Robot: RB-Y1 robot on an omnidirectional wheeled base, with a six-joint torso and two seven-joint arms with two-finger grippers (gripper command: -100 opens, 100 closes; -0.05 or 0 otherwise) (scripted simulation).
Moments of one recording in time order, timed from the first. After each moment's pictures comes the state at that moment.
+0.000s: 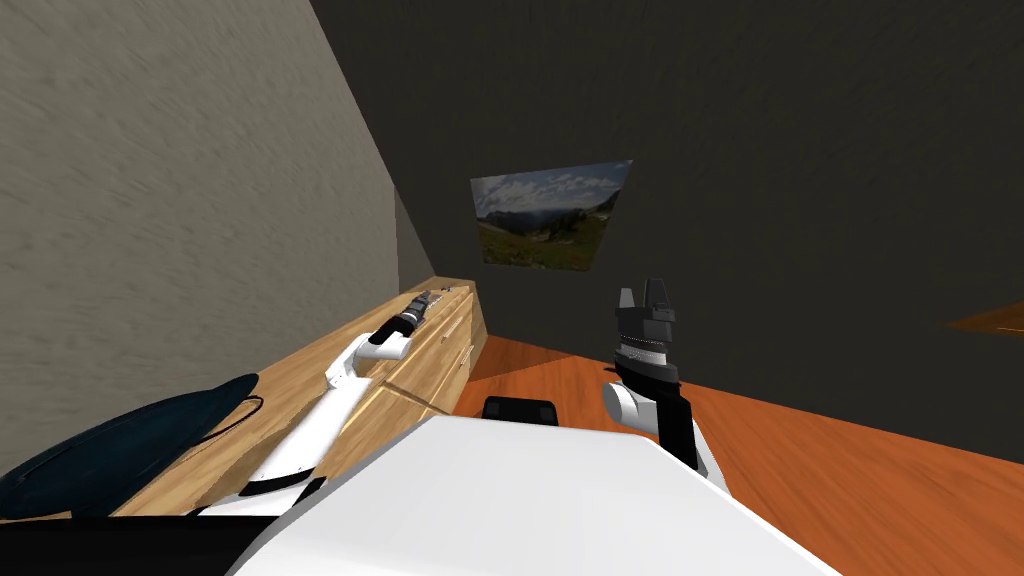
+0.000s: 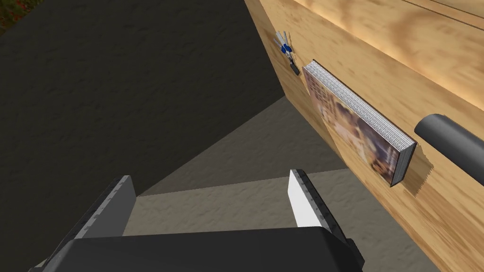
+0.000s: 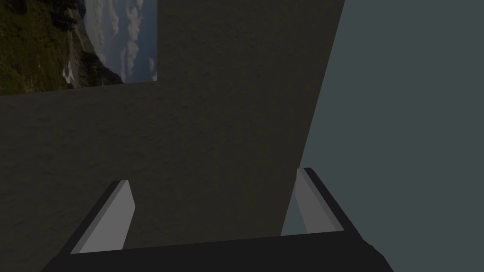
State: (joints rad) left arm 0.14 0.66 0.23 -1.79 0.18 0.35 -0.09; right arm 0.47 0.02 -0.02 -2.33 0.00 -0.47 0.16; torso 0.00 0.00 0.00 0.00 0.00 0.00
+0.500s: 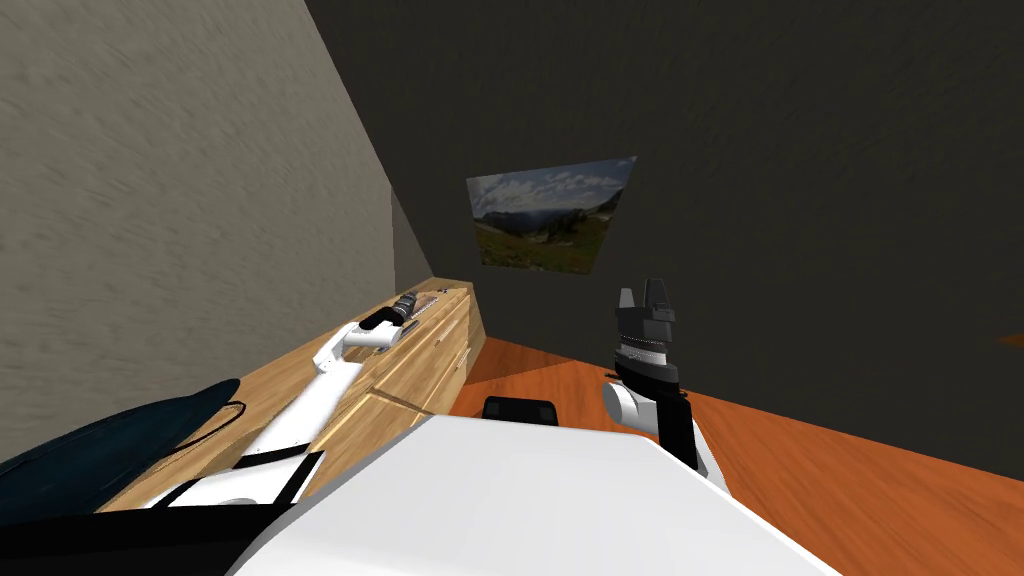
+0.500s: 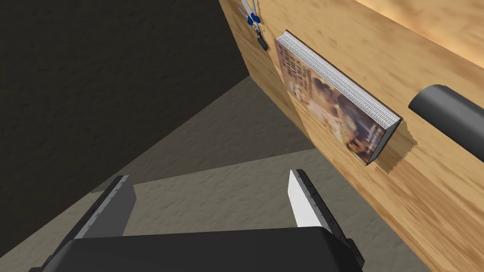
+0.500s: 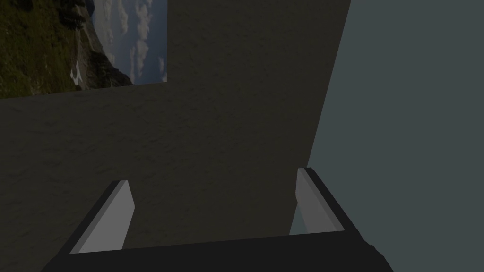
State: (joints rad) left arm 0.05 0.76 0.27 -1.66 0.25 0.50 -0.07; right arm 0.47 0.02 -0.02 -2.33 0.00 -0.47 0.16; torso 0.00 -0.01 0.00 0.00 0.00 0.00
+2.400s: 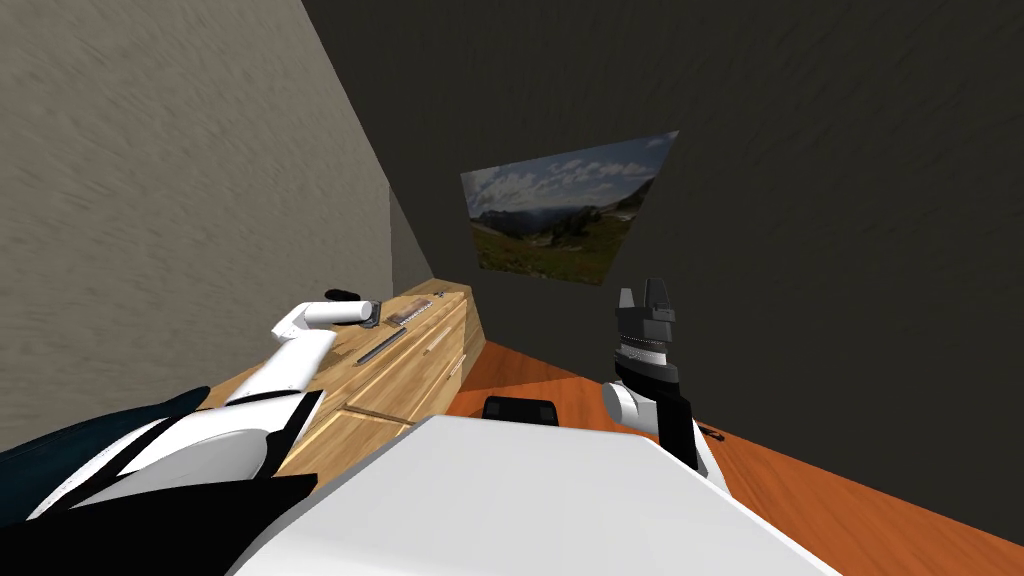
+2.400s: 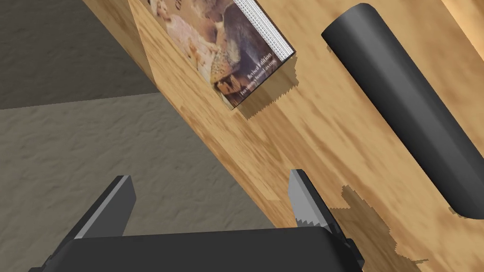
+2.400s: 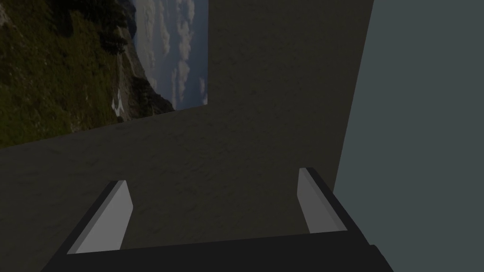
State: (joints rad) left arm -0.24 0.98 0.33 -1.16 0.43 0.97 0.02; right arm 0.47 0.02 -0.02 -2.33 0.00 -0.47 0.16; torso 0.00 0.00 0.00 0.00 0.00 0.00
